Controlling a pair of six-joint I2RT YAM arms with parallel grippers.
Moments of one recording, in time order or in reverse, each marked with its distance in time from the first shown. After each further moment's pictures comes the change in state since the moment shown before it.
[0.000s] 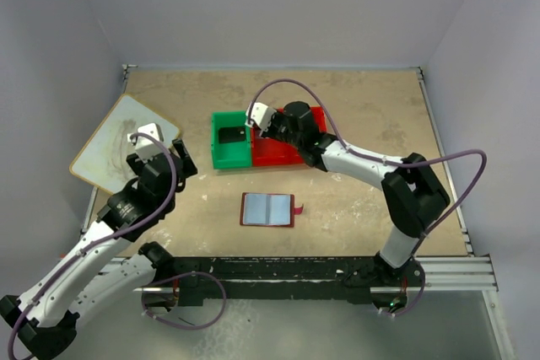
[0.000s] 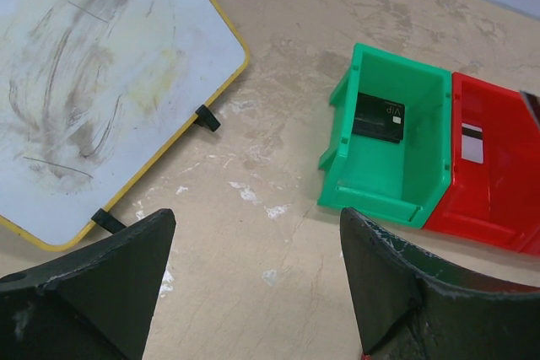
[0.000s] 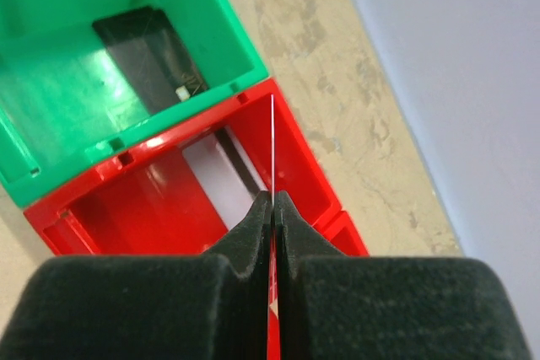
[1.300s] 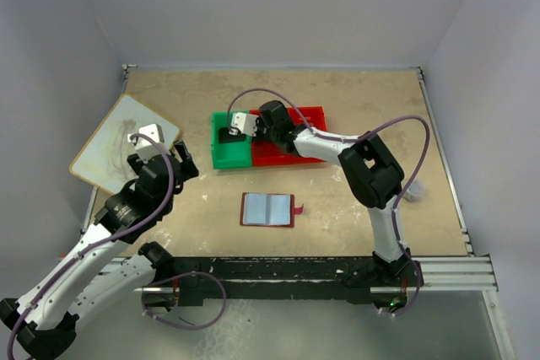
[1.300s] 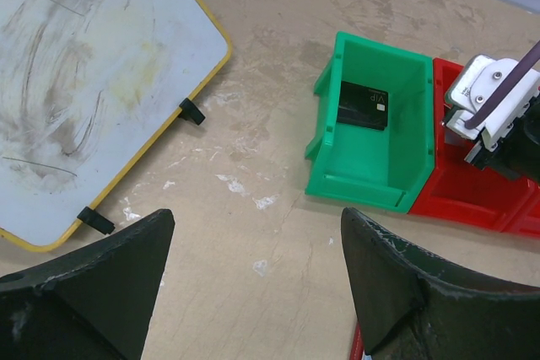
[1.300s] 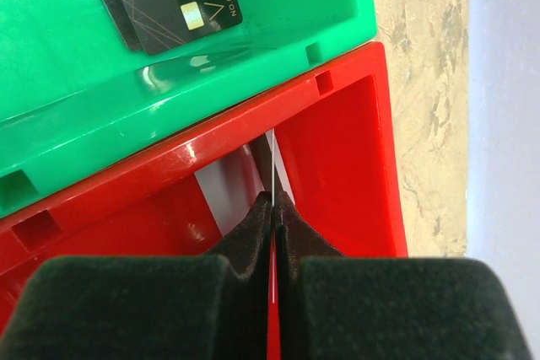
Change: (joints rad) left arm 0.000 -0.023 0.000 -0.006 0.056 0.009; right arm 0.000 0.381 0.293 -0.227 0.104 -0.214
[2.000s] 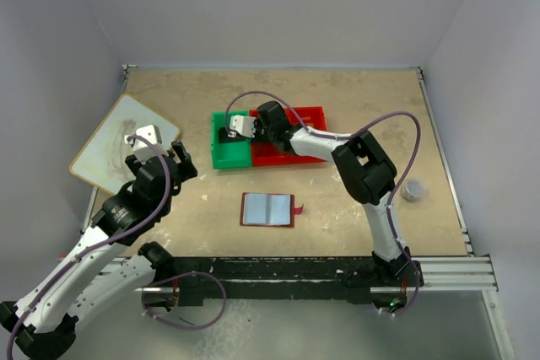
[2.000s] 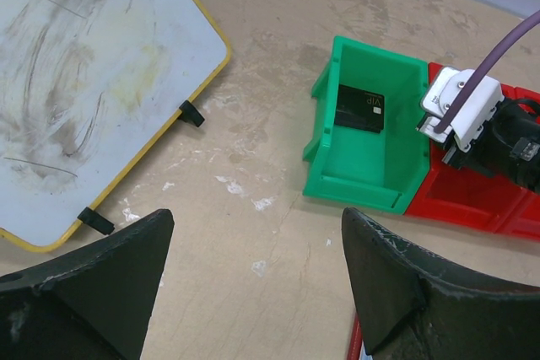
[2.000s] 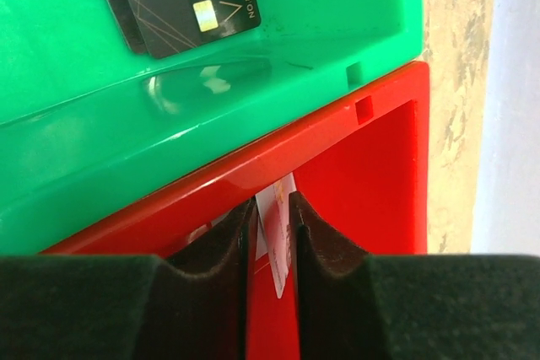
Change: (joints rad) left arm 0.000 -0.016 0.000 -0.003 0.000 -0.001; right arm -0.006 0.071 0.051 -0.003 -0.007 -0.058
